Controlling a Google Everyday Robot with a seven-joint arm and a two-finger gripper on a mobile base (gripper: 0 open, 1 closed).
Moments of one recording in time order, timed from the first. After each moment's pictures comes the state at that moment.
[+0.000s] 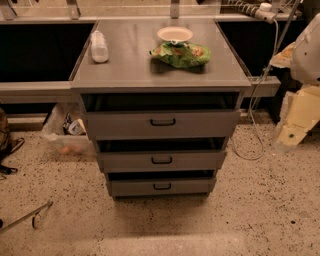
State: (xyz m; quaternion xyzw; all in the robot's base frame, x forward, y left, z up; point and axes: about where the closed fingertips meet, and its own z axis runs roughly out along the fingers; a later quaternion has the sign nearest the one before) arm 0.438 -0.217 0.977 -0.60 0.78 -0.03 0.16
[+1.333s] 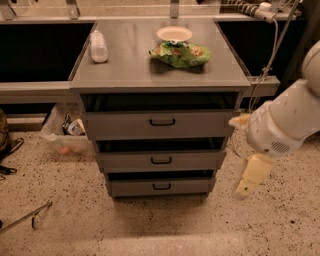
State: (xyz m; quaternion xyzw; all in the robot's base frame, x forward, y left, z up) arm 0.431 -0.178 0.833 -0.63 0.75 0.08 0.18
